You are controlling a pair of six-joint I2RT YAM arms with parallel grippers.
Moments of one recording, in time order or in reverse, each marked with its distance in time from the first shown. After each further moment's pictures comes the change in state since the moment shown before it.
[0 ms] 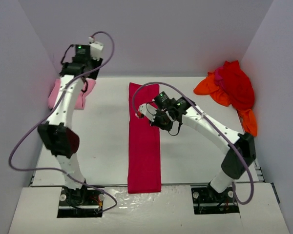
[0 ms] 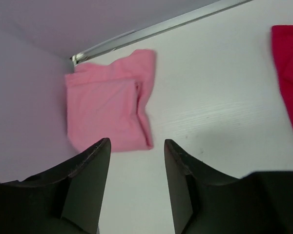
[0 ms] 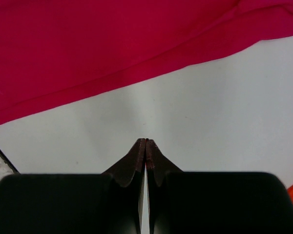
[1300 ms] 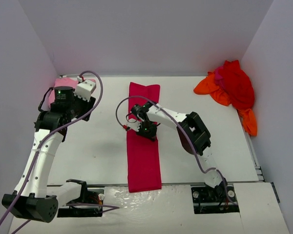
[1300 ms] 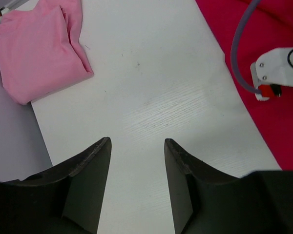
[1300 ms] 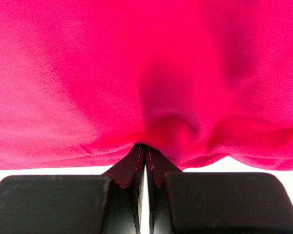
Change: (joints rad) left arm 0.025 -0.804 -0.820 -0.008 0.236 -0.004; right arm 0.064 0.613 0.277 -0.101 0.007 0.029
